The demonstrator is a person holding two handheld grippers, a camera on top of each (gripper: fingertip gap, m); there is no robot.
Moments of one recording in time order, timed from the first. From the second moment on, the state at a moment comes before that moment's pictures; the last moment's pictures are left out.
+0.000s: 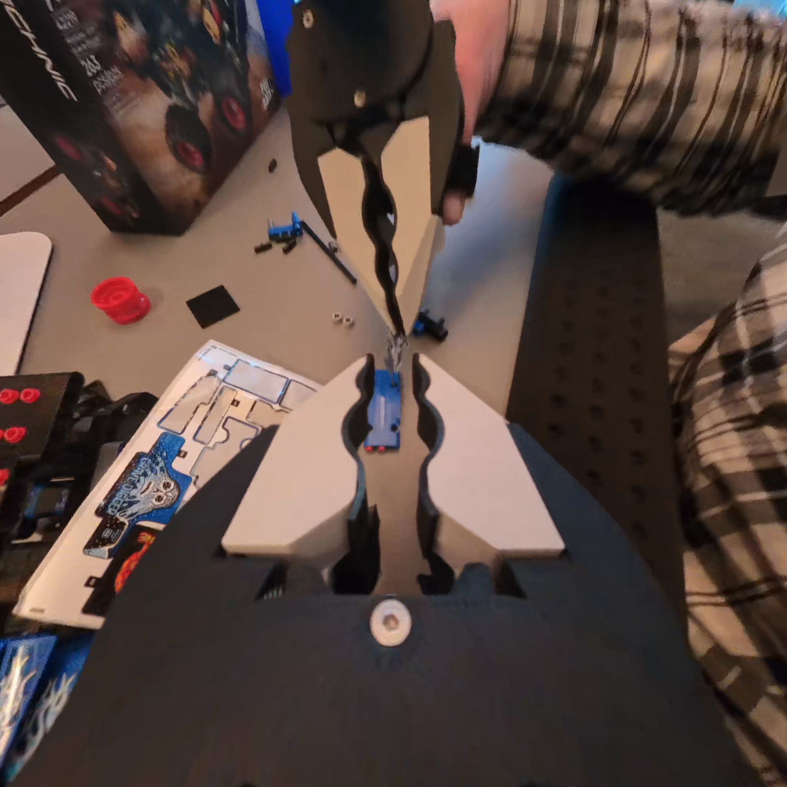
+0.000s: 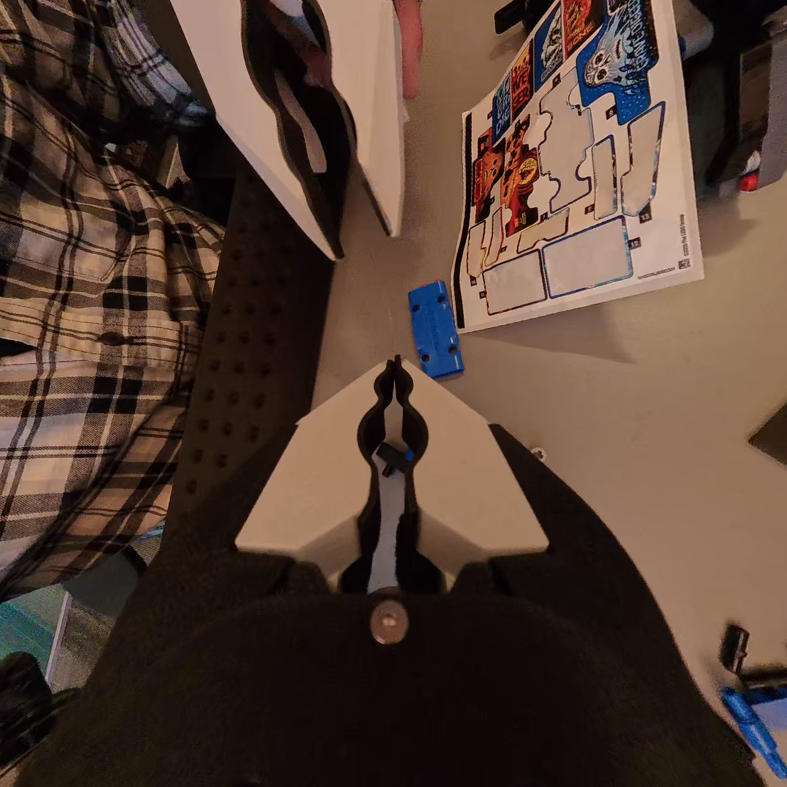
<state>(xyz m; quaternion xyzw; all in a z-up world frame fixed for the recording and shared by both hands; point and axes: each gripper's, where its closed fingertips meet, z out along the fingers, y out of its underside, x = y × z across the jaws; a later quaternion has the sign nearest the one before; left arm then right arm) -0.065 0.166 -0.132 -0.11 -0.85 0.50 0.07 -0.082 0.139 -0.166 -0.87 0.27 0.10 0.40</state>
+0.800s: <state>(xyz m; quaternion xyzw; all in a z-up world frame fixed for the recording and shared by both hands) -0.065 0.167 -0.127 -0.01 -0.82 0.54 0.19 -0.066 0.133 -0.153 -0.84 0.29 0.05 0.45</state>
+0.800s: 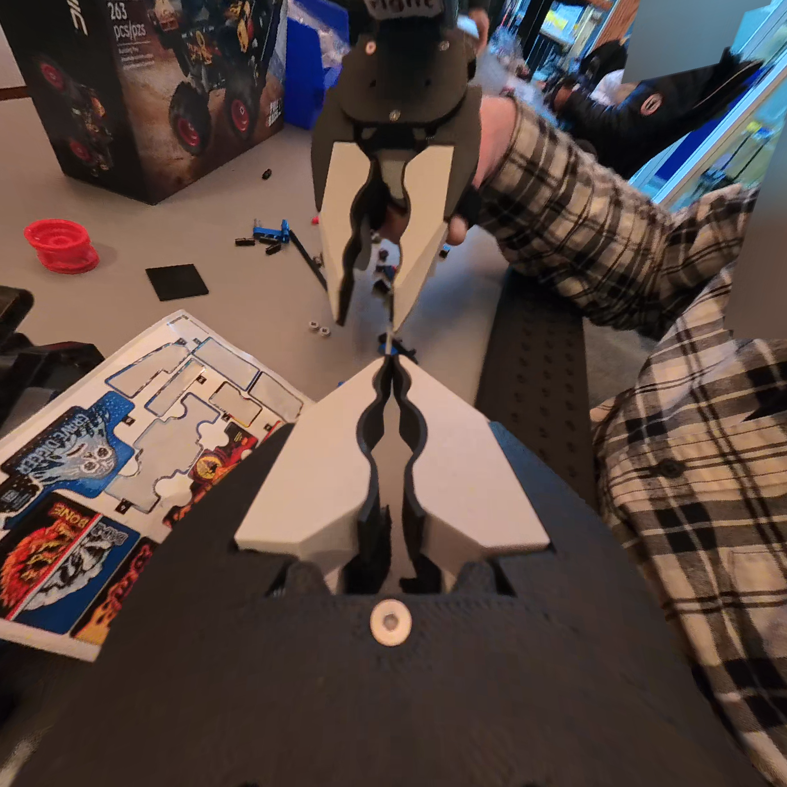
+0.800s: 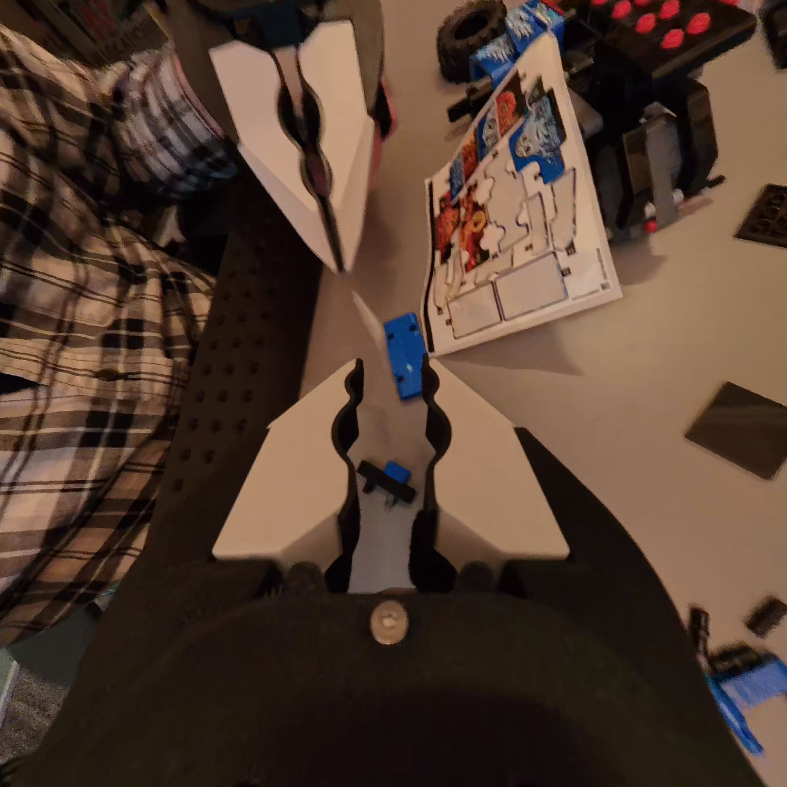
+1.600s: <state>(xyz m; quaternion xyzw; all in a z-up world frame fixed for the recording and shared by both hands) -0.055 0.172 -0.120 0.07 -0.77 0.56 0.29 -0.080 0.141 -0.125 -0.77 0.28 0.11 0.56</state>
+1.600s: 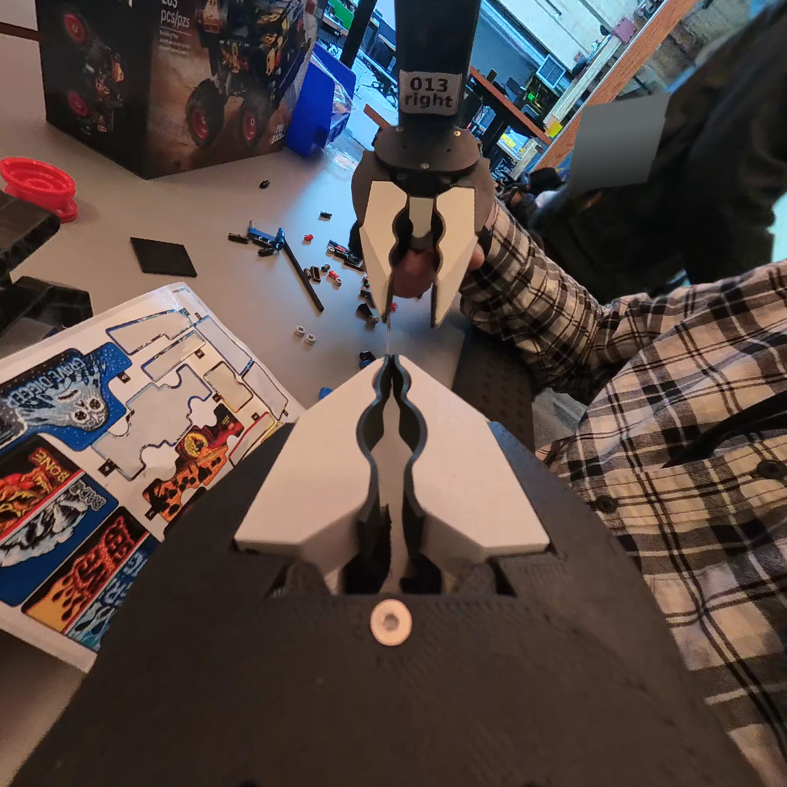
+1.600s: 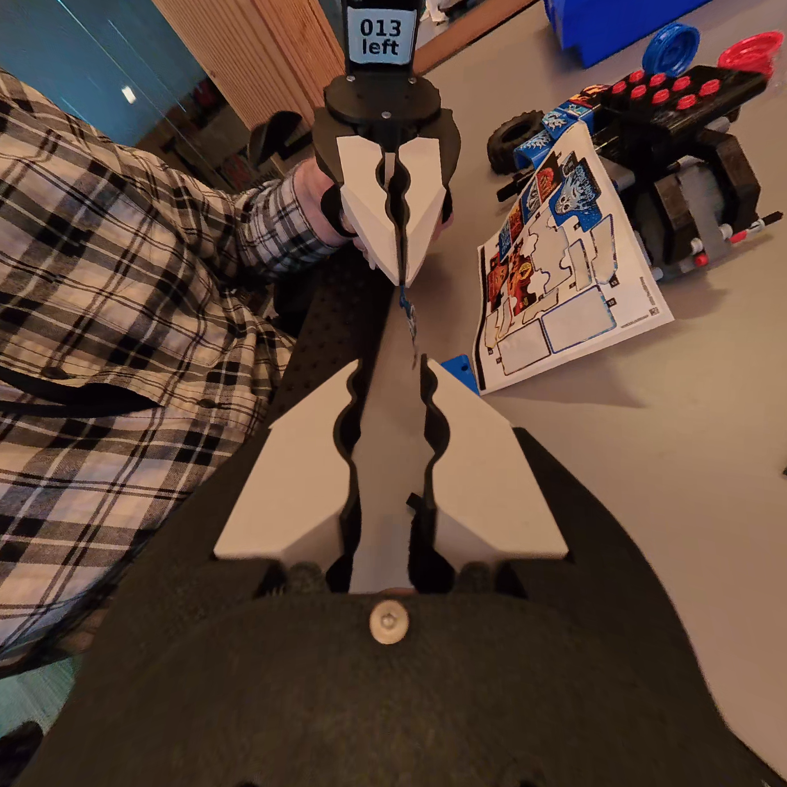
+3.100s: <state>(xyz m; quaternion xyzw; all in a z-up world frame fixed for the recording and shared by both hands) -0.054 0.173 -0.188 0.05 -0.88 0.42 0.23 -0.082 0.139 -0.187 -0.80 0.37 0.13 0.45</state>
